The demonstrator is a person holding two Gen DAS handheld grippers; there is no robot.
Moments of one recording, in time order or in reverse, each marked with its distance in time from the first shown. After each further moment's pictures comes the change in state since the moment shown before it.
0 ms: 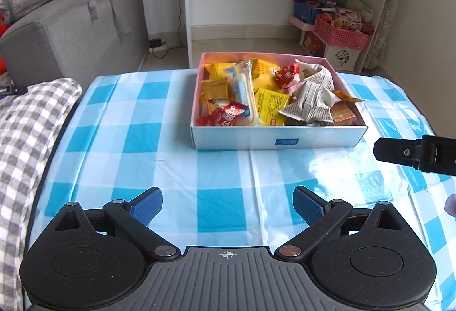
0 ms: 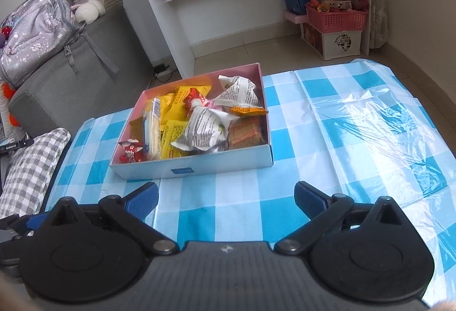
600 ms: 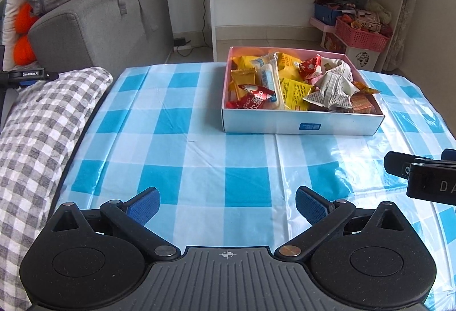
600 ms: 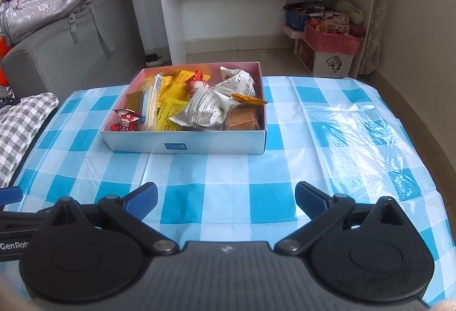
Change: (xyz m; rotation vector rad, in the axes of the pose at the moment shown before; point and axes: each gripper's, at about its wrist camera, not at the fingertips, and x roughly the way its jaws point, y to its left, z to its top) left arm -0.014 0.010 -0.024 -0.020 -0.012 0.089; right arm -0.004 0.026 -0.027 -0.147 -0.033 -0.138
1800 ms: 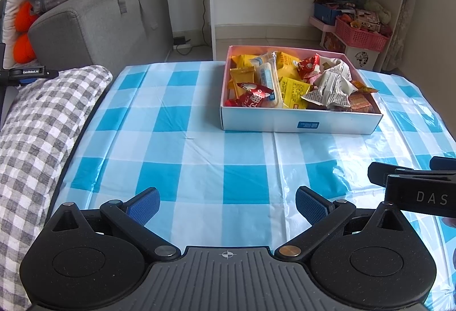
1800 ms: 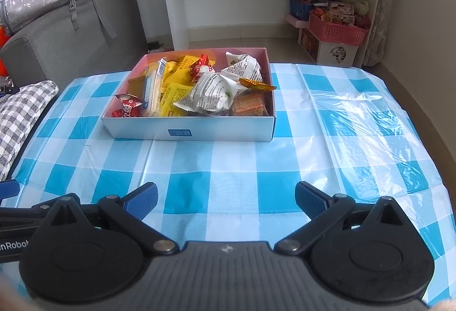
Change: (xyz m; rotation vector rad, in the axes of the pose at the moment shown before) left arm -0.003 -0.002 -0.002 -0.003 0.002 -0.002; right arm 0.006 0.007 -0.004 -0.007 0.047 0.010
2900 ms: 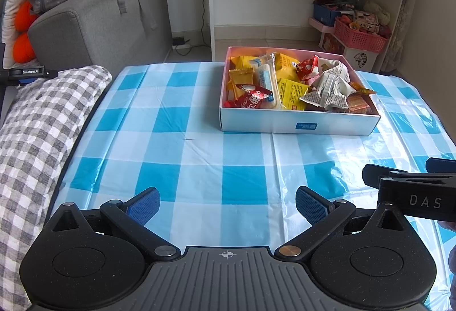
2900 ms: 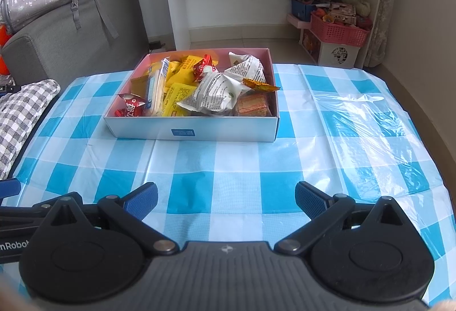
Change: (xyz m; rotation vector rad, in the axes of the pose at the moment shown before) left arm -0.001 -0.001 0.000 0.000 0.000 -0.001; right arm 0.000 0.002 0.001 -0.006 0.001 0.002
